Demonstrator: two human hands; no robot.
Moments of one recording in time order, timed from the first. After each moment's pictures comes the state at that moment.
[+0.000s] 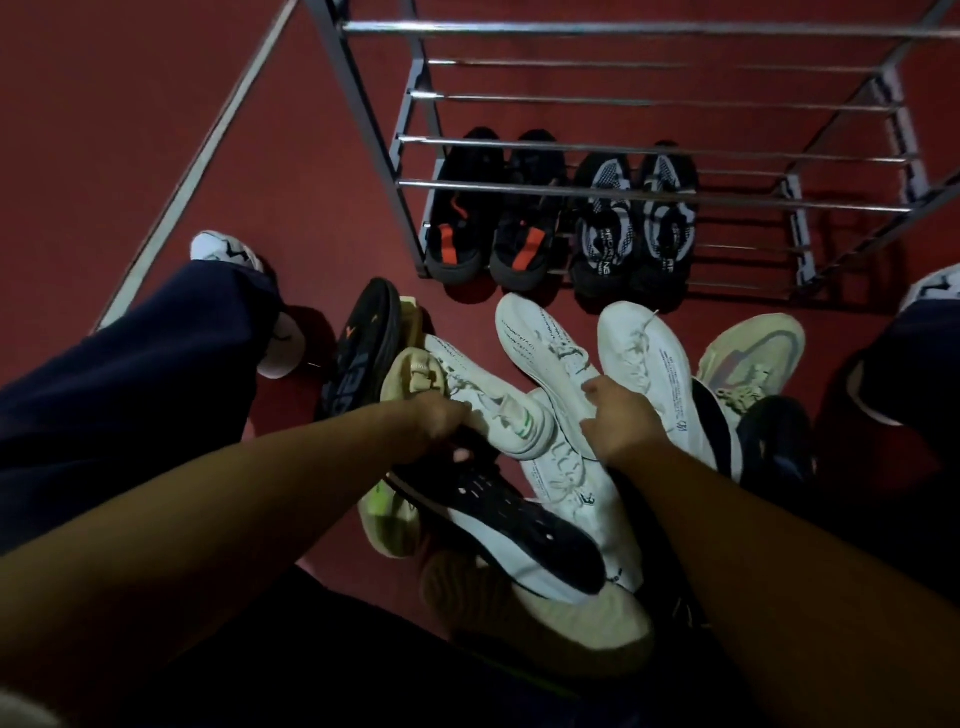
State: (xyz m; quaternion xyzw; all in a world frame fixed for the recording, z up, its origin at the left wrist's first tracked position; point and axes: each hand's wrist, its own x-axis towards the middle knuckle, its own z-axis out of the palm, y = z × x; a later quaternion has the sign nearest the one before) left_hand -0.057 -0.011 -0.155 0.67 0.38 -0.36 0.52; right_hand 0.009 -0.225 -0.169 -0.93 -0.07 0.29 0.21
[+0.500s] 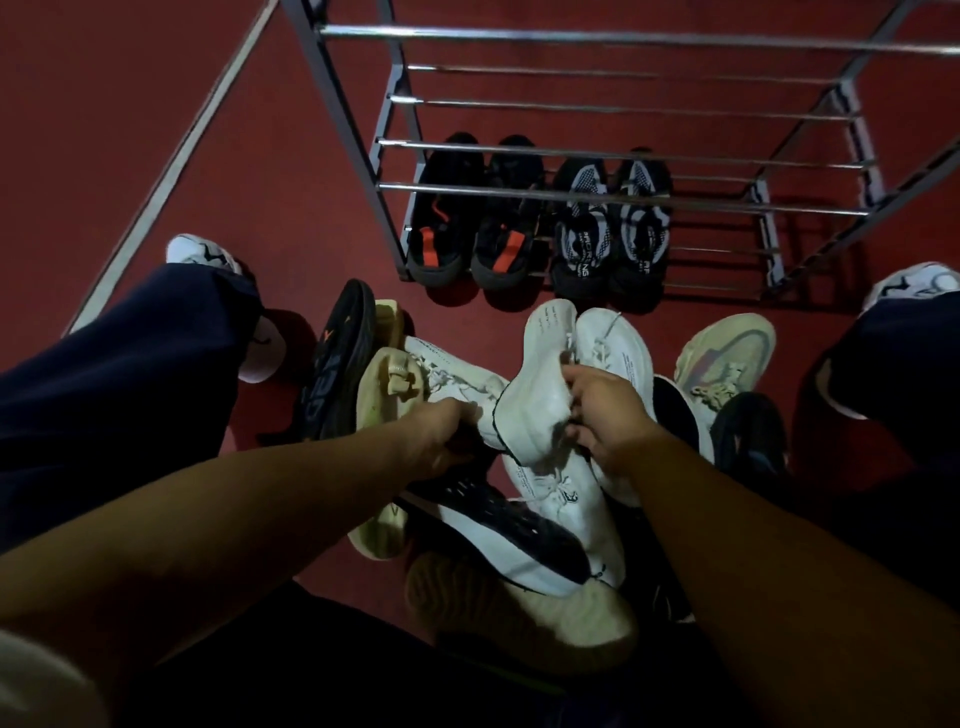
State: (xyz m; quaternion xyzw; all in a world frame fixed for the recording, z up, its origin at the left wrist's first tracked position) left_hand -0.058 -0.040 -0.173 0.48 0.53 -0.23 0.66; right_hand 0.005 -0.209 -0.131 -0.68 0.22 0.35 0.60
